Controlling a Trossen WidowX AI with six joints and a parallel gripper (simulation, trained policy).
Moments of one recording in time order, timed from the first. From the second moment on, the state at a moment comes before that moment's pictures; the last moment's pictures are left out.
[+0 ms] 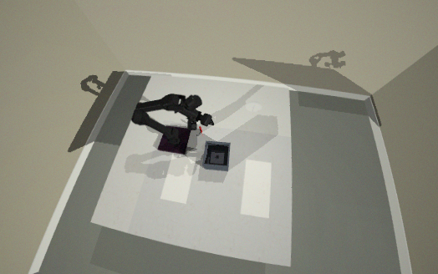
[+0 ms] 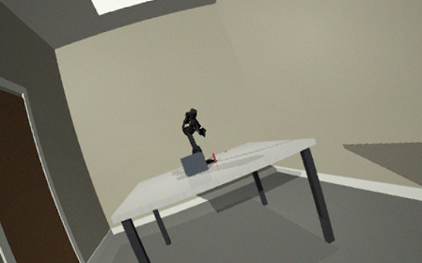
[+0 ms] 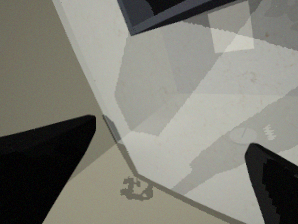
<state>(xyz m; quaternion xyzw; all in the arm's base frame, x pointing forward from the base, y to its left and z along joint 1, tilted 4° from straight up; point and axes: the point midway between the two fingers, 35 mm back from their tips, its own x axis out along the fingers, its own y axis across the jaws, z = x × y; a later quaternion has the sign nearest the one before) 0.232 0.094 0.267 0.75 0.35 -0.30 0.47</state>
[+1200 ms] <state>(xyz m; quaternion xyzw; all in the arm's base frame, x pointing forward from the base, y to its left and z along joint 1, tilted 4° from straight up) 0.151 0.143 0.141 0.48 0.61 -0.38 0.50</state>
